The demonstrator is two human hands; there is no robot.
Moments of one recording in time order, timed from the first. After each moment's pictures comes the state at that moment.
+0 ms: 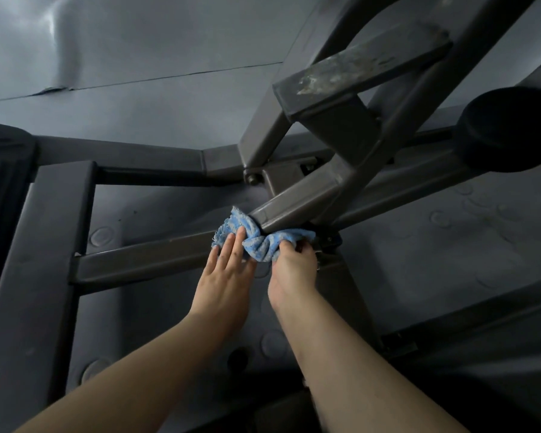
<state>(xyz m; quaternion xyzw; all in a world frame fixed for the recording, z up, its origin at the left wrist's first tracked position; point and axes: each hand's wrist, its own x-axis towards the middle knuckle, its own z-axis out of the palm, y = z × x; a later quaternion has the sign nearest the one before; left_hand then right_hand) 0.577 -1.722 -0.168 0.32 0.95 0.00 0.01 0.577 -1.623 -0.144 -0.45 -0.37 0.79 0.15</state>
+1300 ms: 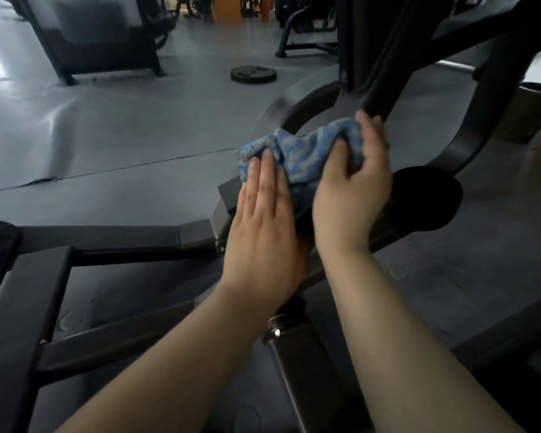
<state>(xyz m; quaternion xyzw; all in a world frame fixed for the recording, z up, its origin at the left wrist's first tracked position) 0.572 -1.605 0.005 0.36 0.87 0.23 -0.23 0.575 -1.518 0.038 -0.19 -0.64 0.48 0.56</state>
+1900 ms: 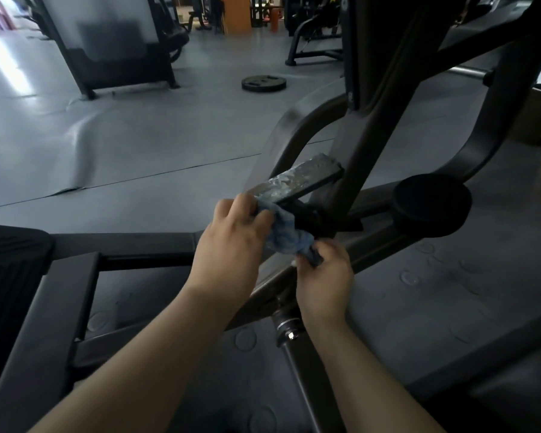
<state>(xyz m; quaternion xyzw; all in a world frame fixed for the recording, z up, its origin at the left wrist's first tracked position) 0.550 -1.657 0.015 0.37 0.89 0.12 -0.22 0.601 -1.545 -0.052 -0.30 -0.75 0.48 0.34</state>
